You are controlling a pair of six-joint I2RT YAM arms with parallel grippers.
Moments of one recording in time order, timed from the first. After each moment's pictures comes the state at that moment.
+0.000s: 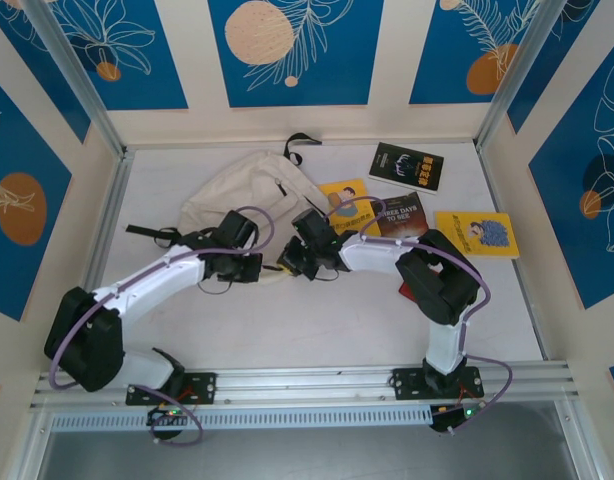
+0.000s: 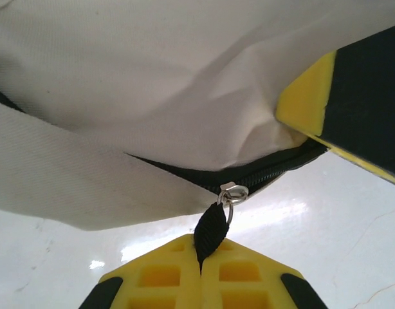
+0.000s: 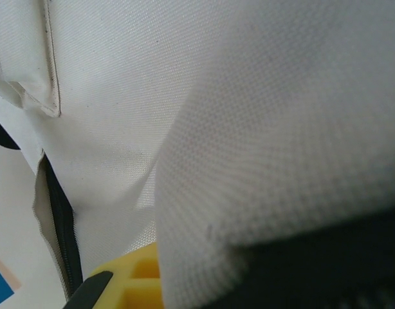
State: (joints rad) left arm -0.59 1.40 0.96 -0.75 0.05 -0.45; right arm 0.77 1.87 1.10 -0.14 -0.30 1.33
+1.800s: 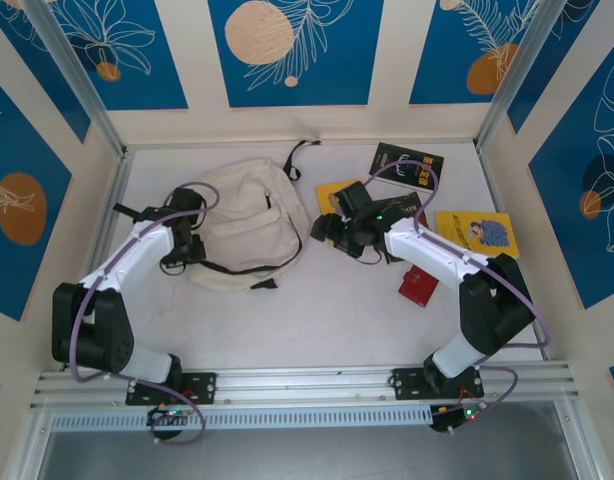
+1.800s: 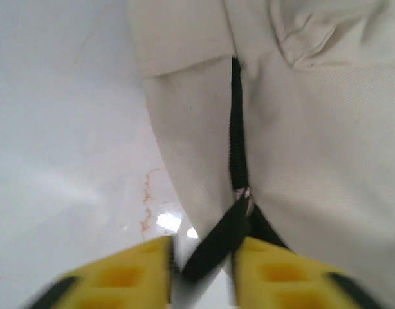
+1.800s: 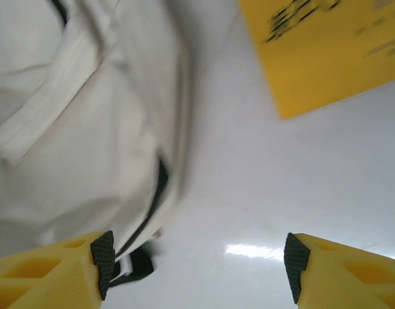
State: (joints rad) left arm -0.18 1.43 1.06 -0.97 -0.25 -0.45; right arm 0.57 1.58 1.15 -0.57 -0.12 0.89
